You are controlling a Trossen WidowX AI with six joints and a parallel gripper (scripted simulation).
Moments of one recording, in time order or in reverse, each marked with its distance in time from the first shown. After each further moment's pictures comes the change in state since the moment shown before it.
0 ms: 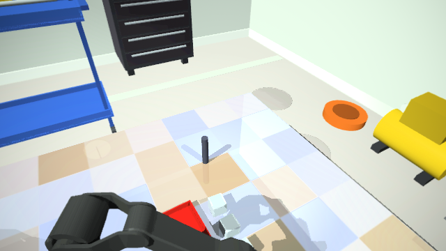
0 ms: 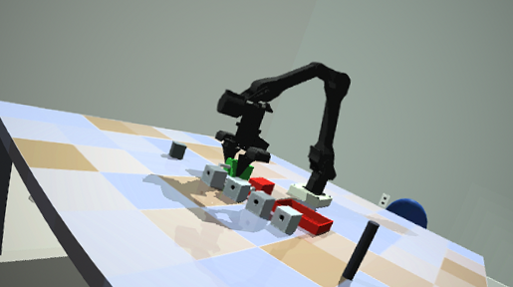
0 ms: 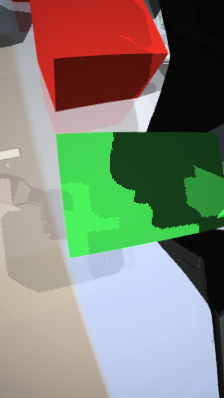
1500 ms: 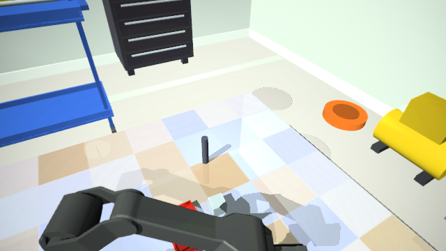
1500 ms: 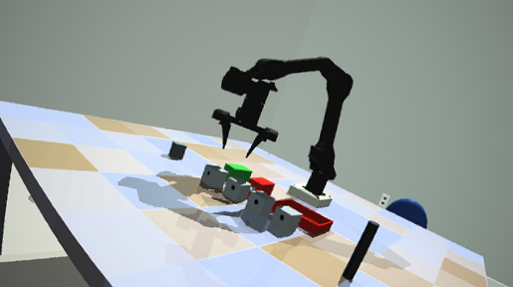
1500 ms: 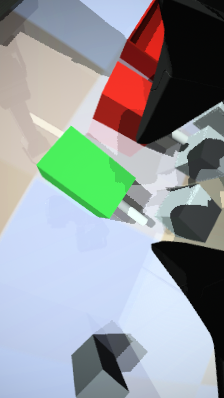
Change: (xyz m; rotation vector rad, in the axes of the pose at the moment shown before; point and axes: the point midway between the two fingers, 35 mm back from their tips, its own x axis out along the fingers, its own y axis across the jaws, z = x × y) arm -0.061 -0.003 -0.020 -0.742 0.014 0.013
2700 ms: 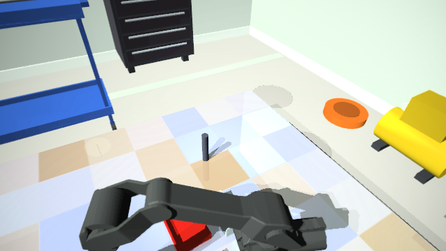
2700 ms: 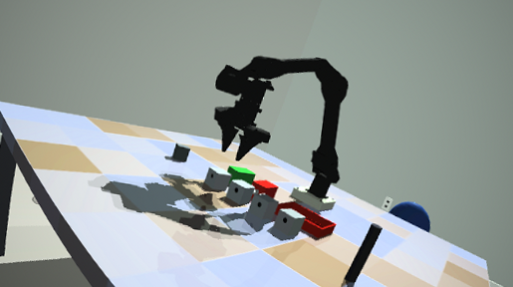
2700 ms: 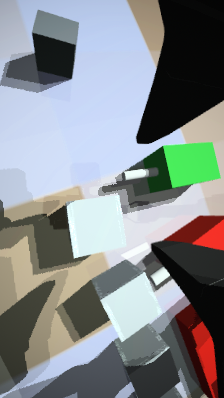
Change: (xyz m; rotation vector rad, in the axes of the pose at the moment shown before) arm -0.002 0.018 -0.050 -2.320 0.010 -0.007
